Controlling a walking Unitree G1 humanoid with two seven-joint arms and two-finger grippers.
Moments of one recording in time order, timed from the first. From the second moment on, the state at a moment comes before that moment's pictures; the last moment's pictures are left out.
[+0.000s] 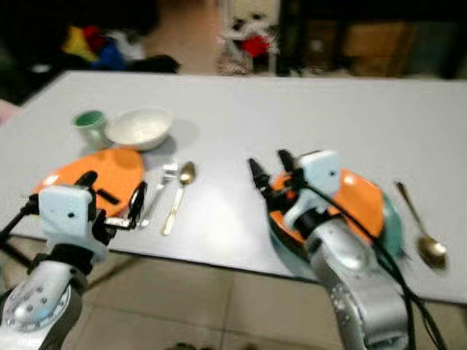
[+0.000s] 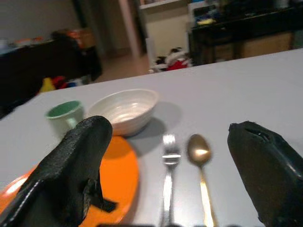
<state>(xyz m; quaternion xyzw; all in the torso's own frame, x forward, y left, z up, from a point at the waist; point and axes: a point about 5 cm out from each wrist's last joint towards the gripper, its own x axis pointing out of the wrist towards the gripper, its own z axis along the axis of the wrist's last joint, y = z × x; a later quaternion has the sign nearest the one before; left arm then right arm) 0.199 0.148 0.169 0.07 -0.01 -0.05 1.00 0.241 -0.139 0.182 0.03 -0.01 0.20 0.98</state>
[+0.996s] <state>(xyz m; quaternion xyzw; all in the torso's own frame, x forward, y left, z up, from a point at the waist) 0.190 0.163 0.171 0.11 -0.01 -0.02 0.99 0.240 -0.124 0.156 0.07 0.03 0.21 0.97</state>
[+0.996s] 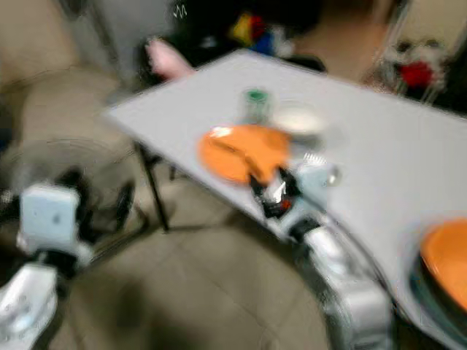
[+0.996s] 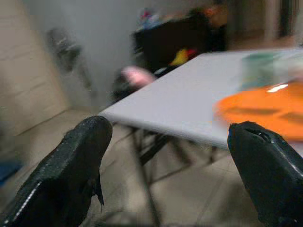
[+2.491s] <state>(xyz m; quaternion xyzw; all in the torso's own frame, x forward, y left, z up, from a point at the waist) 0.194 0.190 0.183 0.11 -0.03 0.04 0.99 0.254 -0.129 0.139 0.08 0.05 0.16 0.98</state>
